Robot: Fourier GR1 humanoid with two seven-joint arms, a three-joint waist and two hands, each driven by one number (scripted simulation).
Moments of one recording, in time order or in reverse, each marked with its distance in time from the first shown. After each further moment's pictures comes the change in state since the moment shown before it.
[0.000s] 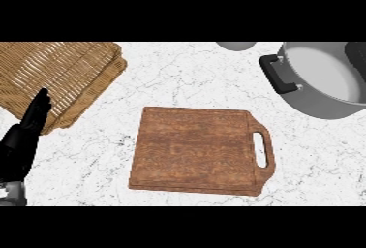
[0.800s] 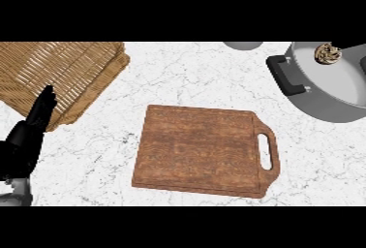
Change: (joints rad) left arm -0.024 -0.022 -0.009 0.001 -0.018 -0.005 0.000; right arm 0.119 -0.045 -0.218 0.005 -0.199 -0.106 -0.270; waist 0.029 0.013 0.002
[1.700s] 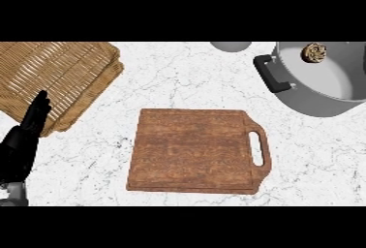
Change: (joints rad) left arm 0.031 -0.007 0.033 0.009 -0.010 -0.002 0.004; right arm 0.078 0.056 -0.290 -0.262 -0.291 -0.204 -0.381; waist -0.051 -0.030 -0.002
